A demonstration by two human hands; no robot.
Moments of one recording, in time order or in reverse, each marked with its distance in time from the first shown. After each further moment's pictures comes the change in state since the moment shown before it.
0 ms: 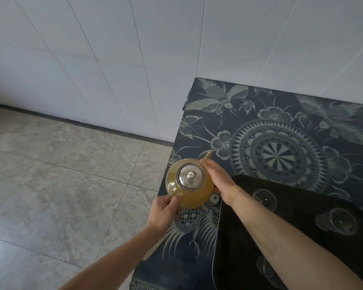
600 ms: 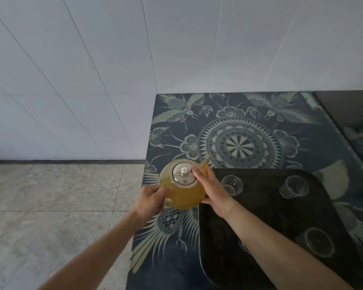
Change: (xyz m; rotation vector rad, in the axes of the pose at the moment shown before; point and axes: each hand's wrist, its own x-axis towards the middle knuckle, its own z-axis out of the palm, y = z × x) left_hand -0.008 0.071 0.008 0.169 -0.263 0.075; right_hand -0.087 0.031 -0.027 0.363 0.066 -0.084
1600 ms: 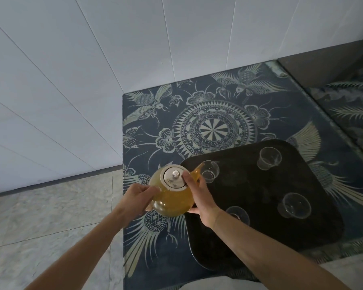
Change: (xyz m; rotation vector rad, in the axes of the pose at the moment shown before) left_hand 0.010 0.027 0.026 0.312 -0.175 -0.080; right_hand -0.025 0.051 -0.020 0.350 0.171 0.109
